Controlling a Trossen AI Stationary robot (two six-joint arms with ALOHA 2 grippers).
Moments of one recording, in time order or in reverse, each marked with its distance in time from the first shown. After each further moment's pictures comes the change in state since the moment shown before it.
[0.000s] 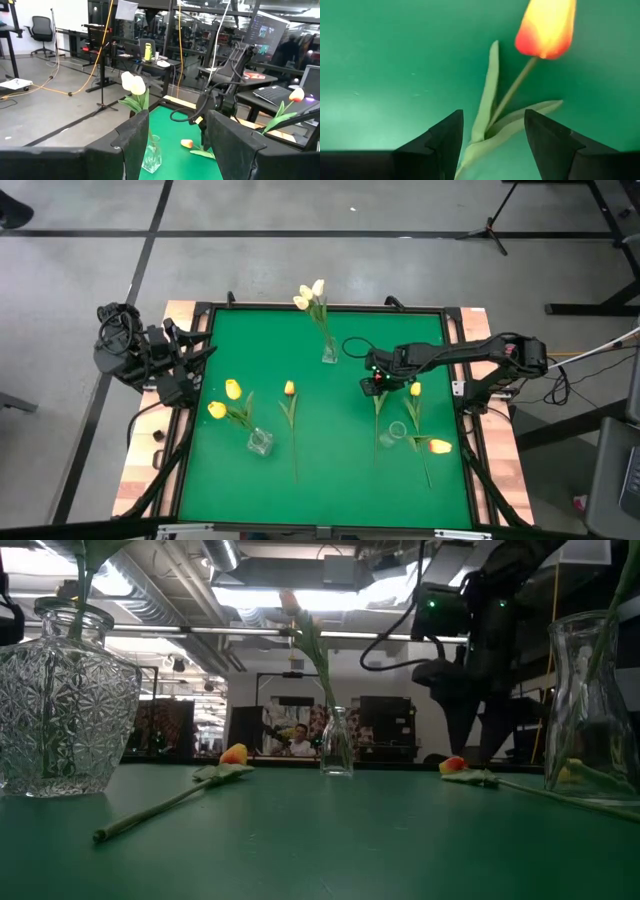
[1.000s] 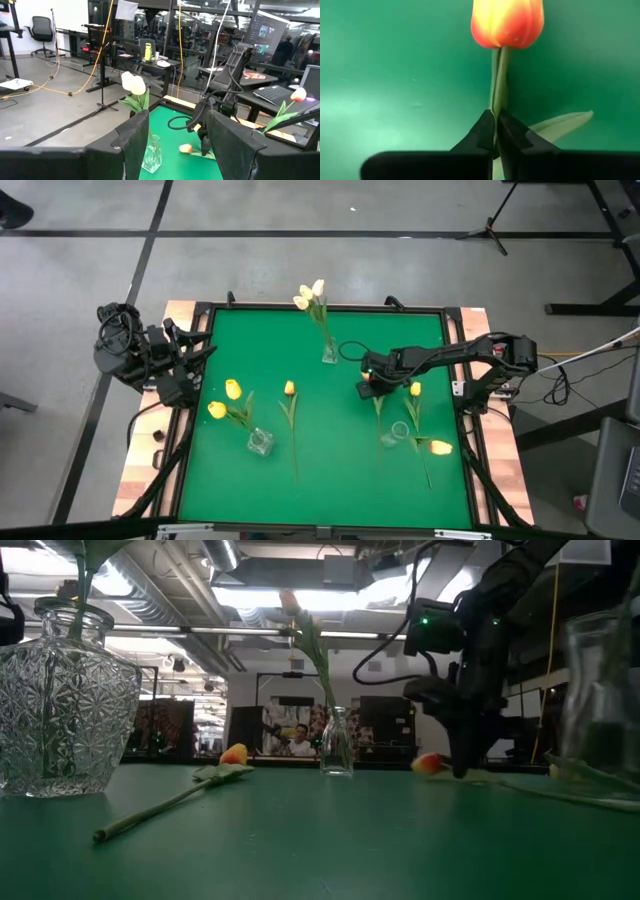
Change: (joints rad) left arm 0.000 0.000 0.000 -0.001 0.000 0.000; right arm 0.000 0.079 -0.033 0.134 -0.050 -0.004
